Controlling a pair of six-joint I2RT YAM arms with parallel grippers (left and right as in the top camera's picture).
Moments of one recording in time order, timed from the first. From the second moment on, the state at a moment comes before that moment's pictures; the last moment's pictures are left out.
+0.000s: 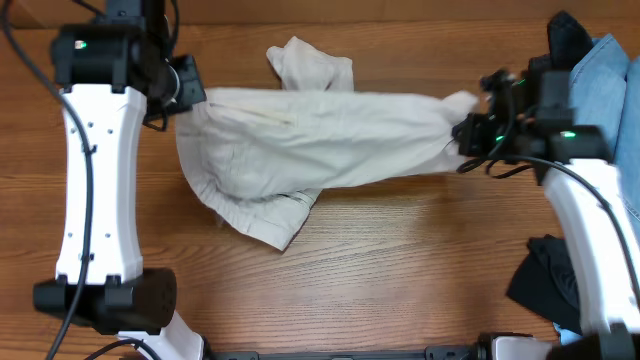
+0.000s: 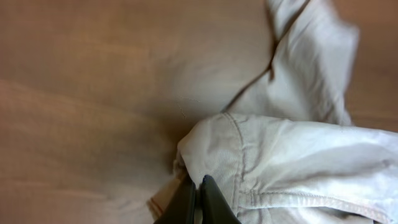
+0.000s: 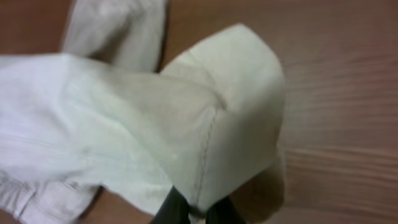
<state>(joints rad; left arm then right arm) -0.04 1.82 2.22 -1.52 -0.02 -0.33 -0.03 1.44 1.37 -0.89 -0.35 0.10</state>
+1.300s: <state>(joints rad) -0.04 1.83 2.57 -1.30 0.10 -0.21 -0.03 1.77 2.24 -1.30 -0.33 0.10</state>
